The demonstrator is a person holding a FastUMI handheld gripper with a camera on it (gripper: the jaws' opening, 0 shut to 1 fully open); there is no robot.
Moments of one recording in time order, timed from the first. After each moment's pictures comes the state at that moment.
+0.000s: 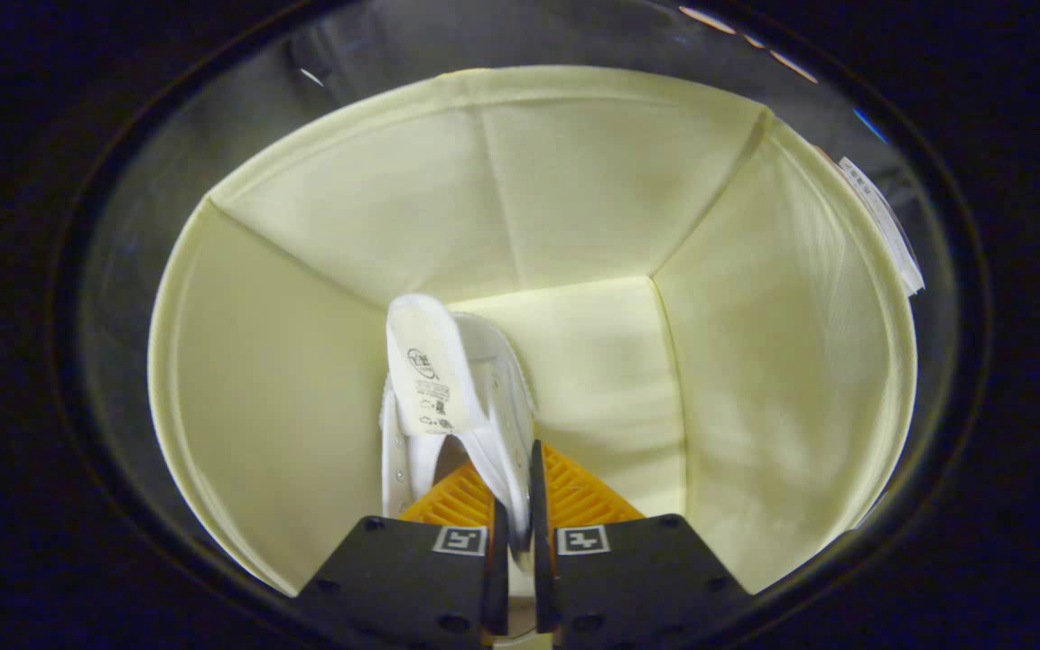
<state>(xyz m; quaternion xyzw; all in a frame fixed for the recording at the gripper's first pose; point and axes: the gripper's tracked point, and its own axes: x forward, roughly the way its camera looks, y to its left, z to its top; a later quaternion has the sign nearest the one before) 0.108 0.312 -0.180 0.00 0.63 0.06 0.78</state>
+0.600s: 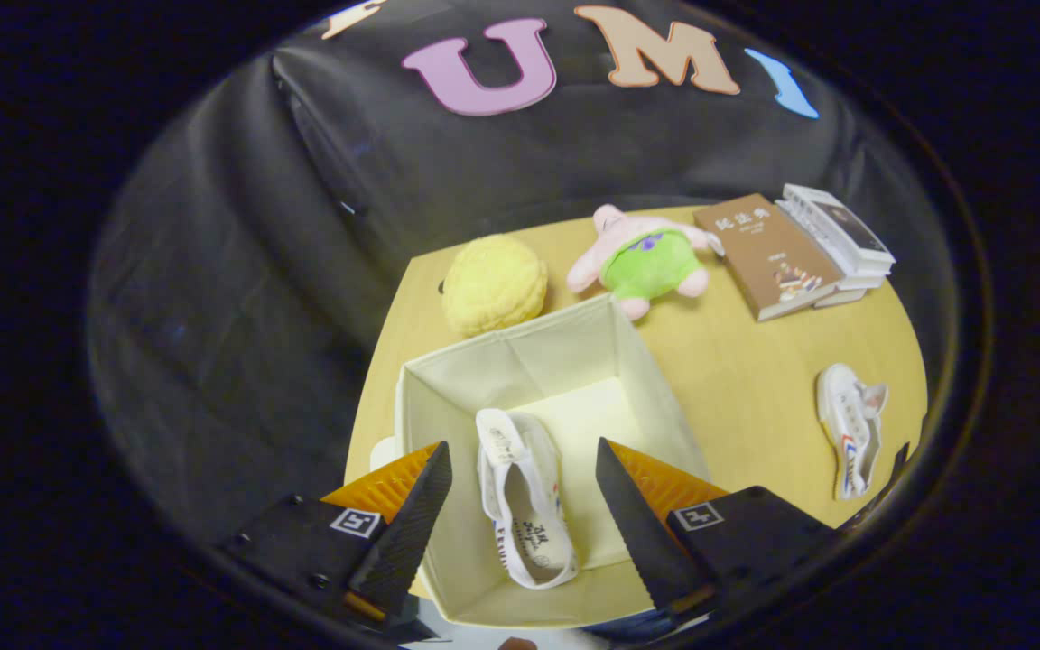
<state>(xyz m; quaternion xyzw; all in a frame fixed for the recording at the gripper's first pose) 0.118 0.269 -0.023 0.10 0.44 0.06 0.89</state>
